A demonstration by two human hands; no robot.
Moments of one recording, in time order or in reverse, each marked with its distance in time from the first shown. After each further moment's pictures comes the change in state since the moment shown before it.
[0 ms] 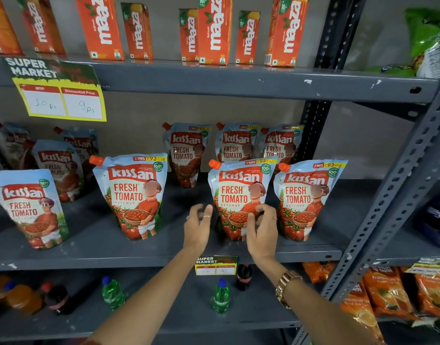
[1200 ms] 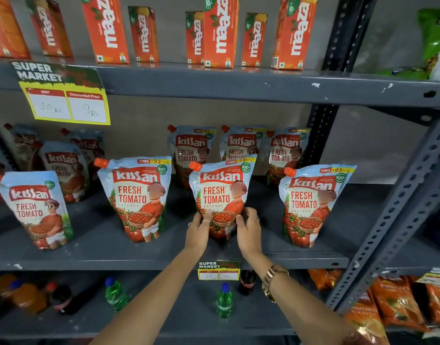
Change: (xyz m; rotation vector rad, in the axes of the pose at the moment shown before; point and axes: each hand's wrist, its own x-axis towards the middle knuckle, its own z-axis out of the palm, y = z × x) left_hand 0.000 0.002 -0.008 -0.057 -0.102 -0.102; right_hand 0.012 0.000 0.042 0.172 -0.276 0.309
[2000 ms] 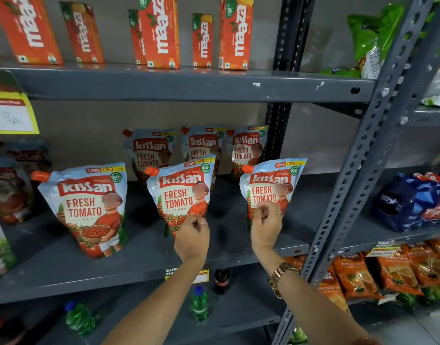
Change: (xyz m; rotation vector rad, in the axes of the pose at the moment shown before) left_hand -0.018 0.004 0.073 0.342 0.394 0.255; right_hand 0.011 0.010 -0.095 -0.053 0.609 -0.162
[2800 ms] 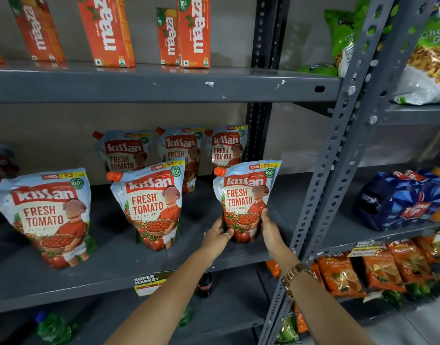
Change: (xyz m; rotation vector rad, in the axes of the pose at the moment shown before) left_hand -0.026 0.035 0.078 -0.196 -0.845 -0.163; right_hand 0.060 0.058 -0.050 0.200 -0.578 0.628
